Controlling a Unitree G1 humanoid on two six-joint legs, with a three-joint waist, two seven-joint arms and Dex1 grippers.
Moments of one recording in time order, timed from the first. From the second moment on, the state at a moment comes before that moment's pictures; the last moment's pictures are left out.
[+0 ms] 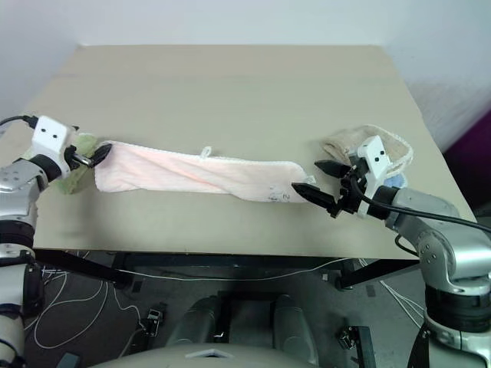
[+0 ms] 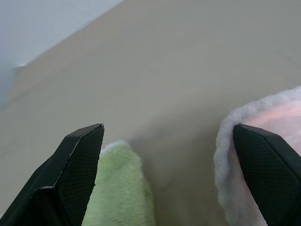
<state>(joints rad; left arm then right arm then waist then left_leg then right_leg) -0.68 0.77 0.15 0.88 -0.06 -0.16 -0.70 -0.18 -0.66 -0.31 -0.47 0.69 0.93 0.73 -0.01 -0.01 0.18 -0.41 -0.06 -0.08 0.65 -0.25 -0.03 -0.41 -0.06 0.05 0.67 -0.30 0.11</state>
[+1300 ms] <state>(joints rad) -0.52 0.70 0.13 0.41 -0.28 -0.03 -1.12 -0.09 -0.40 -0.29 -0.28 1.83 0.92 -0.54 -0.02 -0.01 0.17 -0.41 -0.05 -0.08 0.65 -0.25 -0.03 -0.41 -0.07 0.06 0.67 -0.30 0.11</state>
